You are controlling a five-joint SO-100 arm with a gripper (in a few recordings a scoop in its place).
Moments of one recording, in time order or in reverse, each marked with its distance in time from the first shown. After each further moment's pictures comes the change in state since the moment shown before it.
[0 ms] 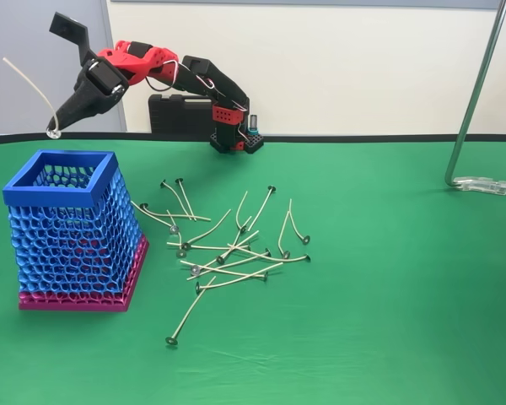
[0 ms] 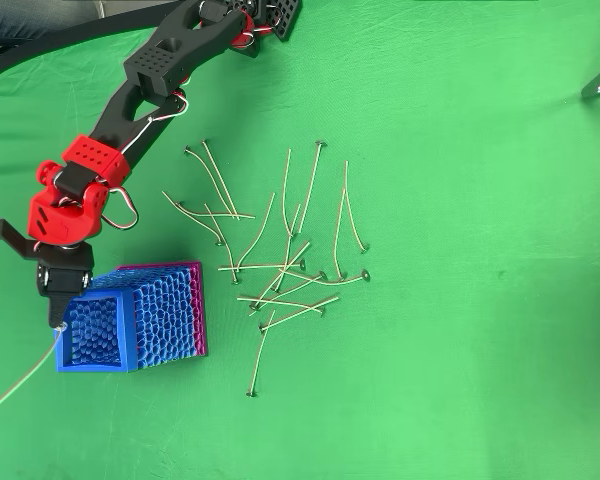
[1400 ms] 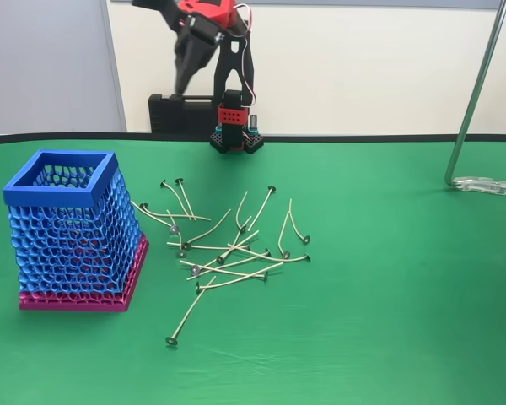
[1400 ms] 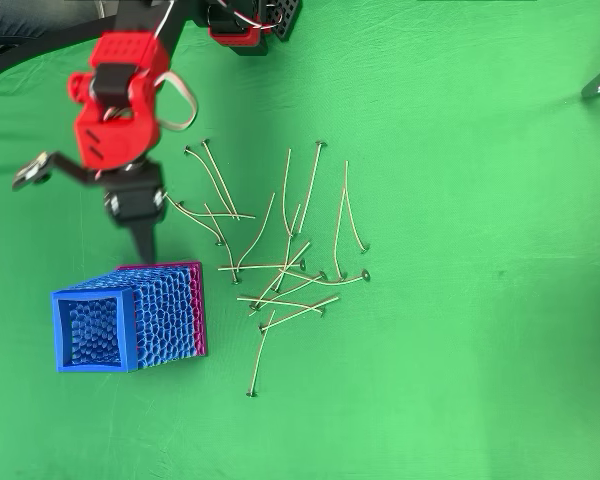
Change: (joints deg) arm -19.6 67.1 73.4 5.0 14.6
